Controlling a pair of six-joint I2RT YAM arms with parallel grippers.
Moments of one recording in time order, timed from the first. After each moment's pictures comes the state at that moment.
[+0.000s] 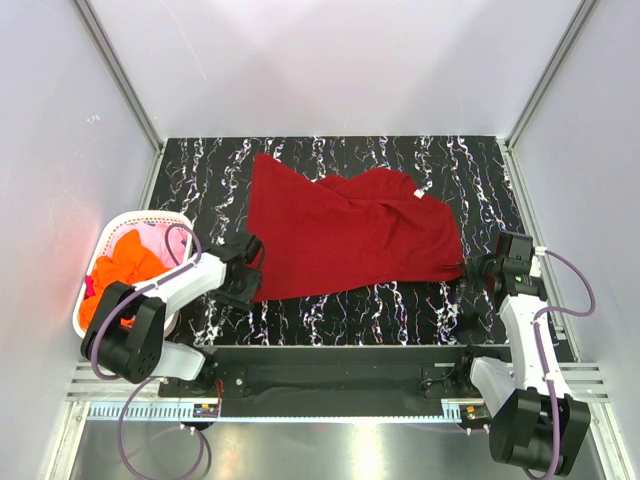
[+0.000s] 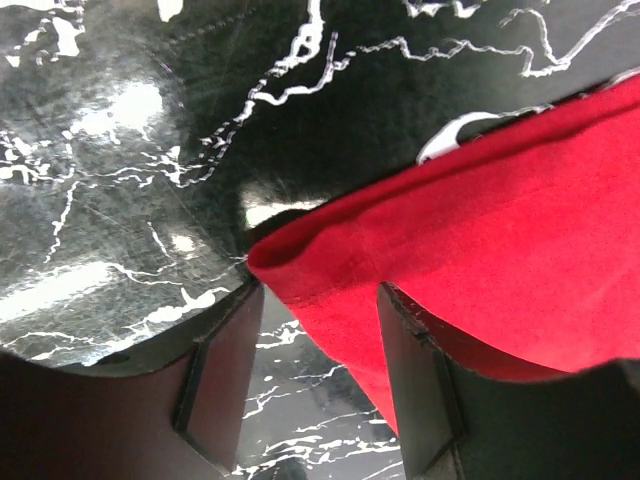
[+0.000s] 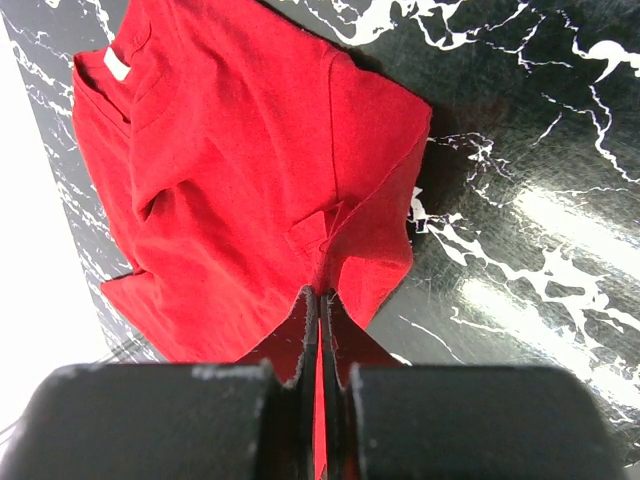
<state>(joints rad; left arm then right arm) -0.43 1.37 0.71 -0.77 -0.18 -1.71 -0.21 0.88 0.60 -0.56 -0.06 1.17</state>
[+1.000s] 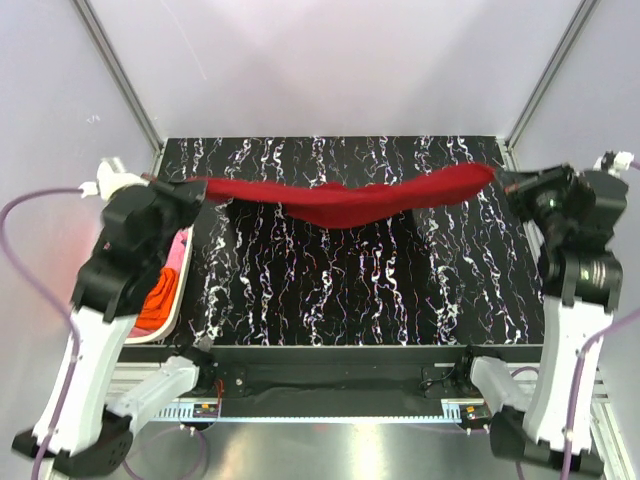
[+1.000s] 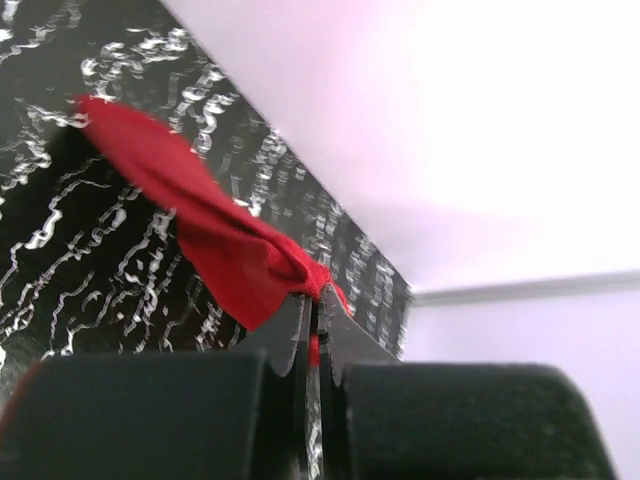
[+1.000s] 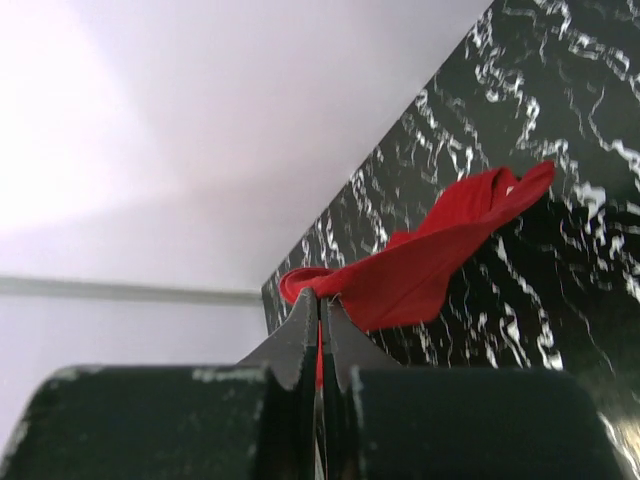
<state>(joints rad) -0.36 0.90 1.37 -0.73 -0.39 -1.07 -0.21 0.94 1.43 -0.71 -0.18 0.99</state>
